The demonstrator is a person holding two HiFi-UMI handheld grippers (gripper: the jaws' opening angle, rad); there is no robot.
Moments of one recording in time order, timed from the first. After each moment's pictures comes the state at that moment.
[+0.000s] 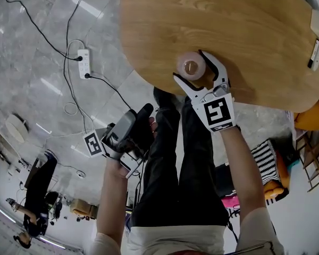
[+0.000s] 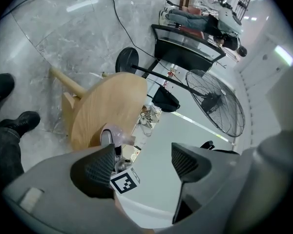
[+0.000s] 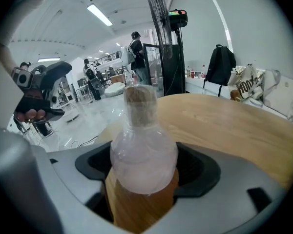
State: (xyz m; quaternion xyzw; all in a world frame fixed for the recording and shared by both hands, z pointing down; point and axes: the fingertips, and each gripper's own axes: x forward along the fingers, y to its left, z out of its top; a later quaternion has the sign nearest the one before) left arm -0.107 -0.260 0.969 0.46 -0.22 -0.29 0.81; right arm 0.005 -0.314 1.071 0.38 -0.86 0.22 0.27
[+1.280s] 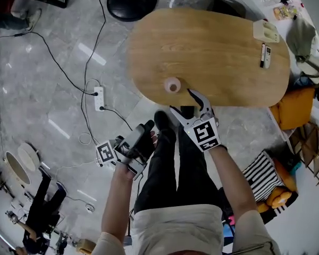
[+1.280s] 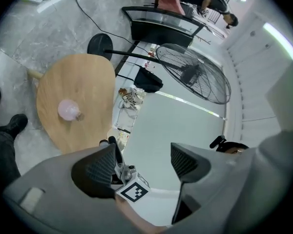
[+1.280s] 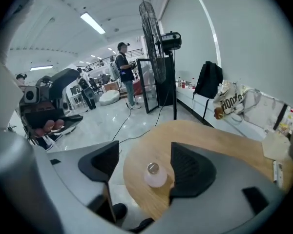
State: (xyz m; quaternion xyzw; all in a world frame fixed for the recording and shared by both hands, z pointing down) left arm -0.076 -0.250 0.768 0.55 -0.16 -0.25 0.78; right arm 0.029 -0.273 0.855 0.42 -0.84 0.23 0.25
